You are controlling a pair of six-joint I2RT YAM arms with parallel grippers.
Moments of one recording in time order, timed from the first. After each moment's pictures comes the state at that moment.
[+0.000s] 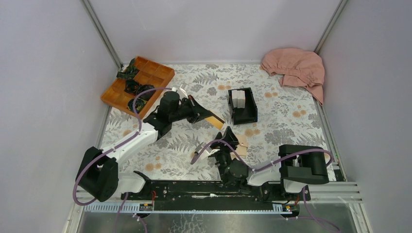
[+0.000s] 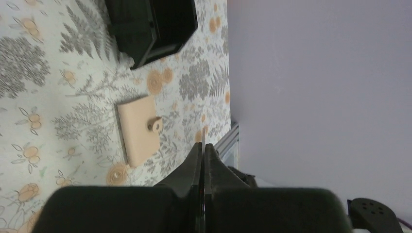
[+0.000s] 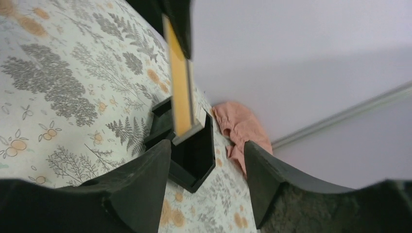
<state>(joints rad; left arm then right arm) -0.53 1.30 0.82 0.11 0.47 -1.10 1.48 1.64 0.48 1.44 1.21 -1.24</state>
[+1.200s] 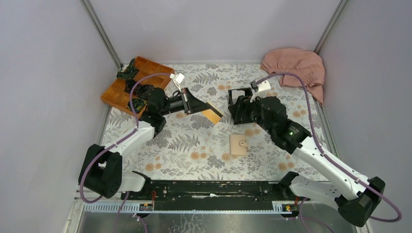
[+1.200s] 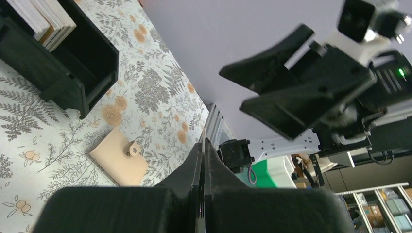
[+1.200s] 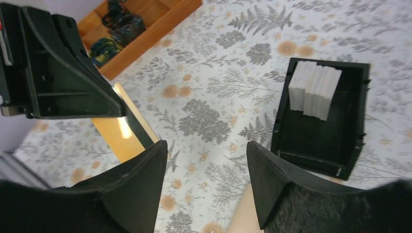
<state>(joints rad) -0.38 1.33 0.78 0.56 0.83 -0.99 0.77 0.99 0.94 -0.25 0.23 0.33</state>
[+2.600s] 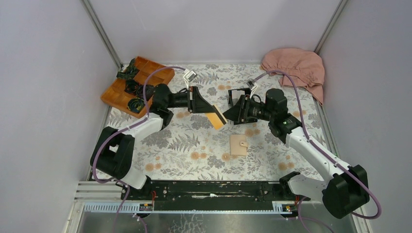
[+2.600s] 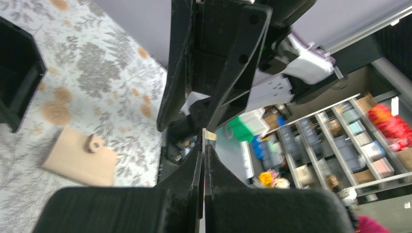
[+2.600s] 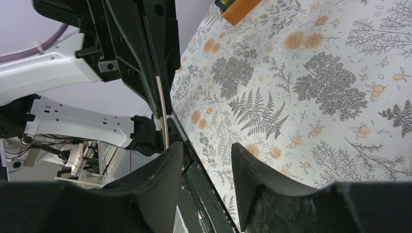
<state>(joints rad) -0.38 1.54 0.84 1.00 1.14 -1.21 0.46 1.13 0.82 0.05 -0.70 0.66</state>
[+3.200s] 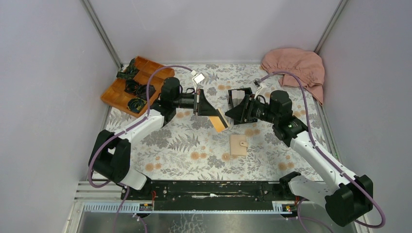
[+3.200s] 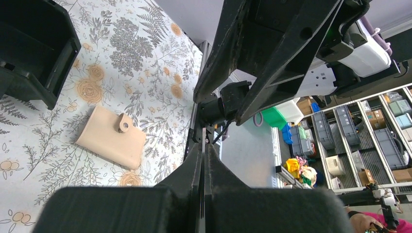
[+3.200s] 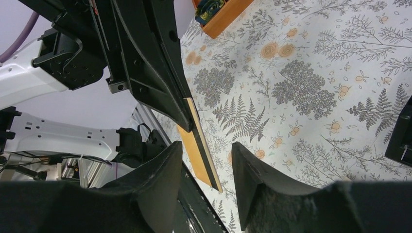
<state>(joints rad) -0.44 1.50 0.99 0.36 1.11 -0.73 0.45 1.06 0.82 -0.04 -0.58 0.63</state>
